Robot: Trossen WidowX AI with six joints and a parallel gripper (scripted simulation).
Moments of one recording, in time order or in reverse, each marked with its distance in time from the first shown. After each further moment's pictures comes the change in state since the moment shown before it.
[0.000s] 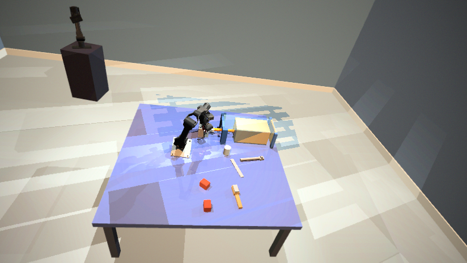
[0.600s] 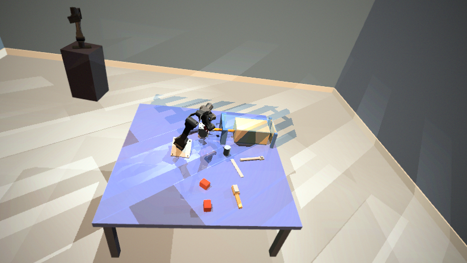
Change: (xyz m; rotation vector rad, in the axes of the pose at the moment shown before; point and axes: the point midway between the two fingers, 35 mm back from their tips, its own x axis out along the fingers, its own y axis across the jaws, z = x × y) arm 0.007 -0.005 0.015 -0.008 0.005 0.001
